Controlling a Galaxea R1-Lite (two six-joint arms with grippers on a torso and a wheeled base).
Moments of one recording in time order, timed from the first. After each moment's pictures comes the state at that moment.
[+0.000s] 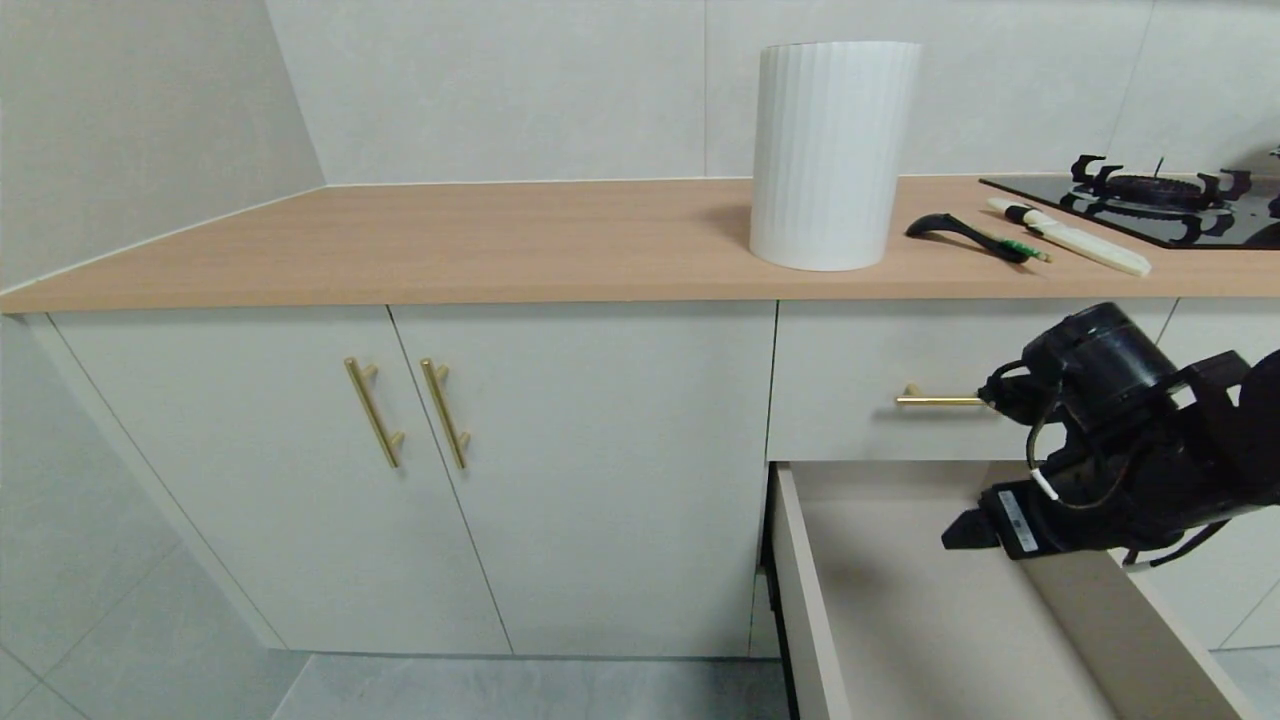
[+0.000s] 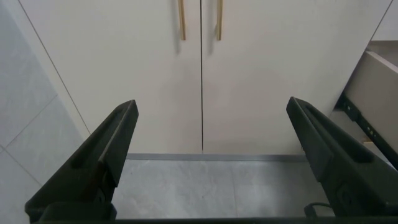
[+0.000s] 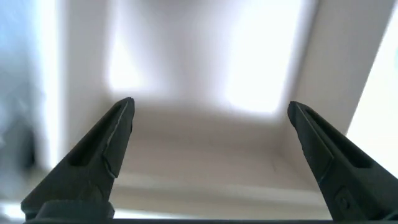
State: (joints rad) left arm 0.01 0.00 0.00 0.00 0.00 0.00; right arm 0.37 1.66 -1.09 0.43 -0.19 0.20
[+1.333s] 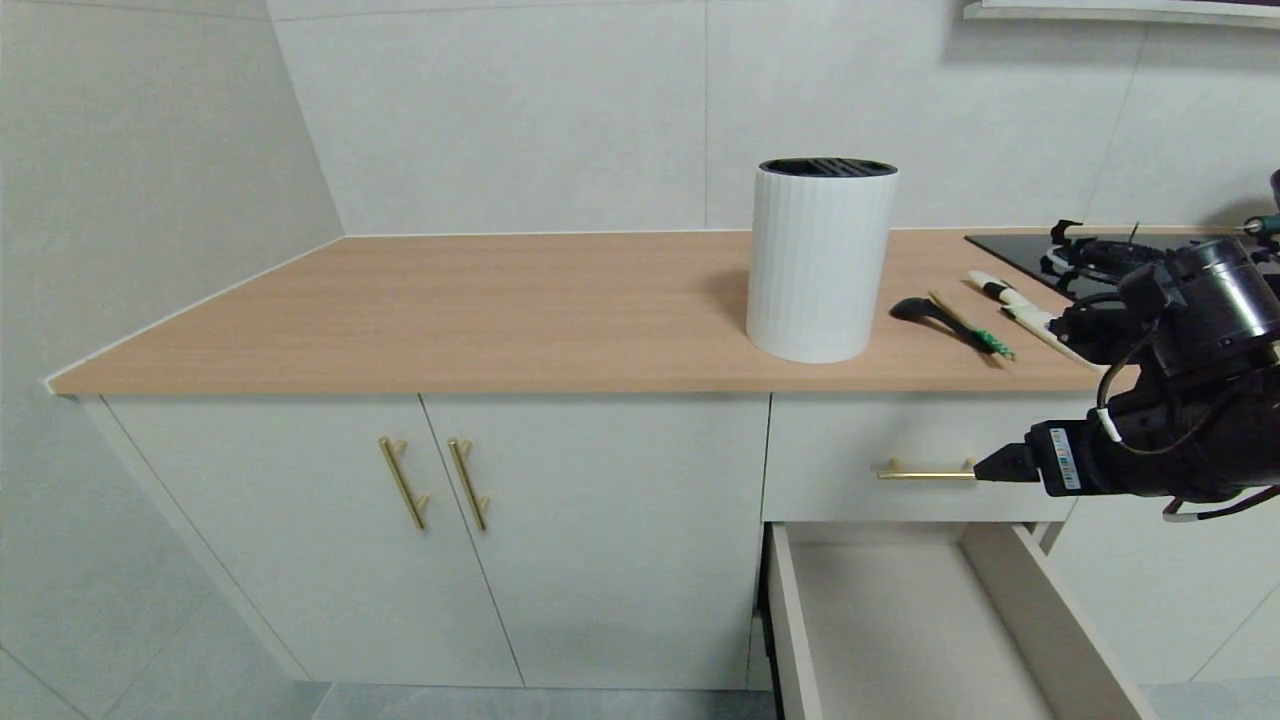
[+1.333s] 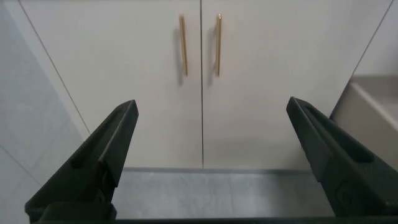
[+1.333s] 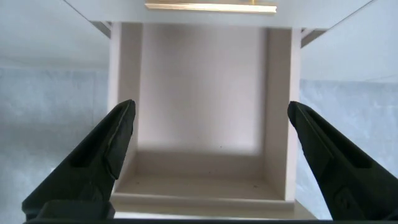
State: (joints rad) left arm 0.00 0.00 0.00 0.00 0.00 0.00; right arm 0.29 1.57 -1.09 0.34 -0.19 0.20
